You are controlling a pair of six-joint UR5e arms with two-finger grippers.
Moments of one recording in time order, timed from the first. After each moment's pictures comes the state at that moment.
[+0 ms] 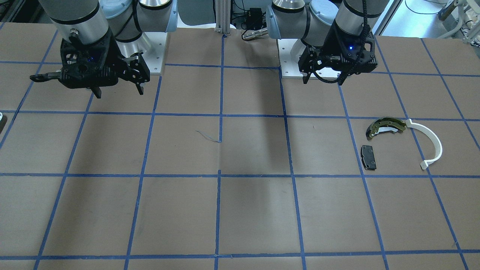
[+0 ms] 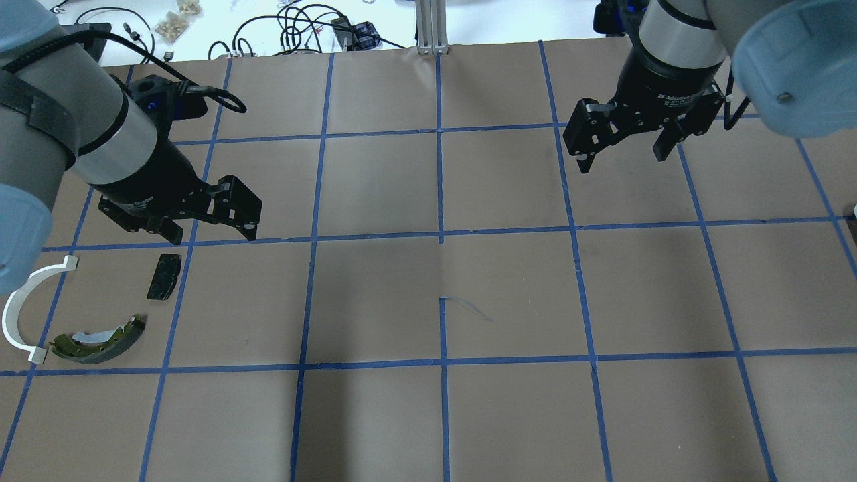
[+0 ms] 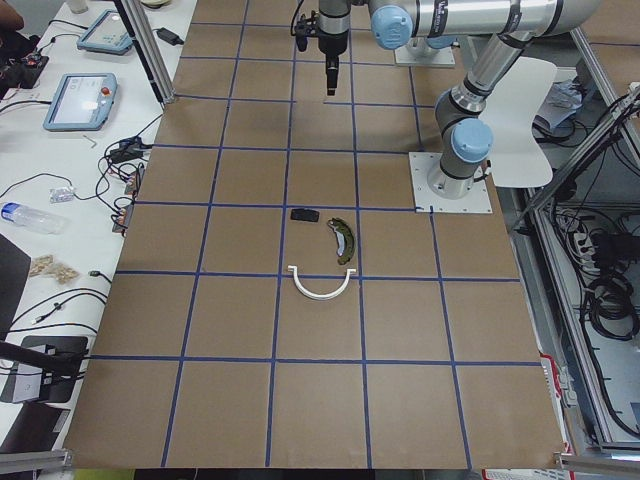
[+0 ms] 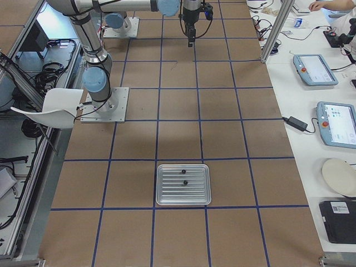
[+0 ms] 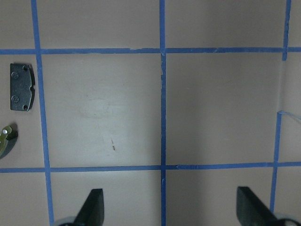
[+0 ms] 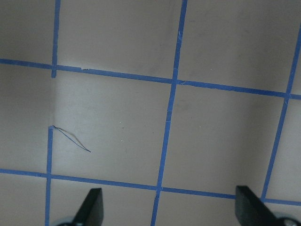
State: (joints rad) left arm -1.51 -1.38 -1.81 -1.53 1.54 0.06; right arm 1.61 -1.57 1.57 -1.56 -1.57 -0.09
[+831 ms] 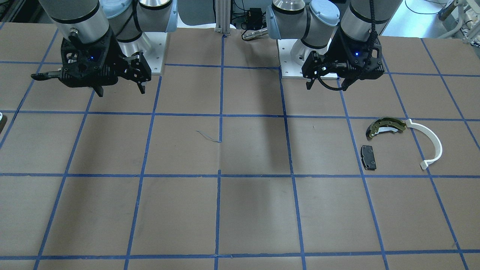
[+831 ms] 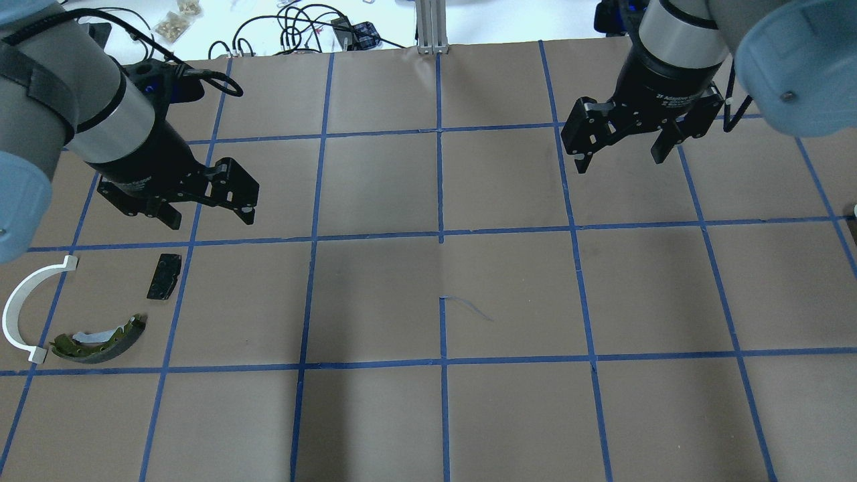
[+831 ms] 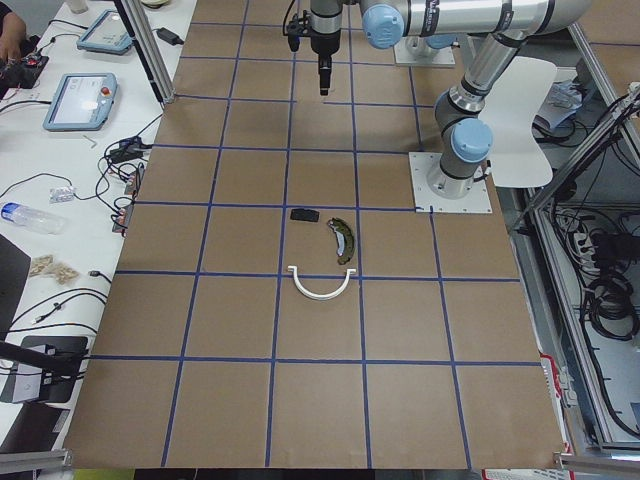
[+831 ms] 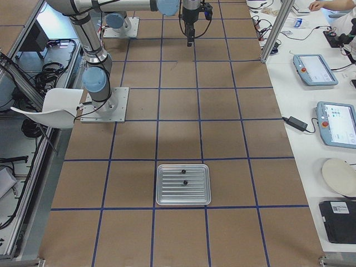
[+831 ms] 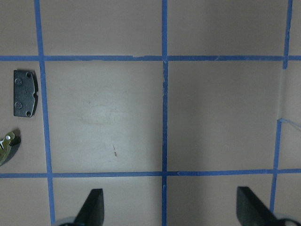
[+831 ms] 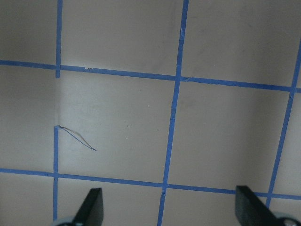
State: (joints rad) left arm -1.50 -1.44 -1.75 -1.53 1.54 0.06; right arm 1.61 -1.57 1.57 -1.54 -1.56 -0.07
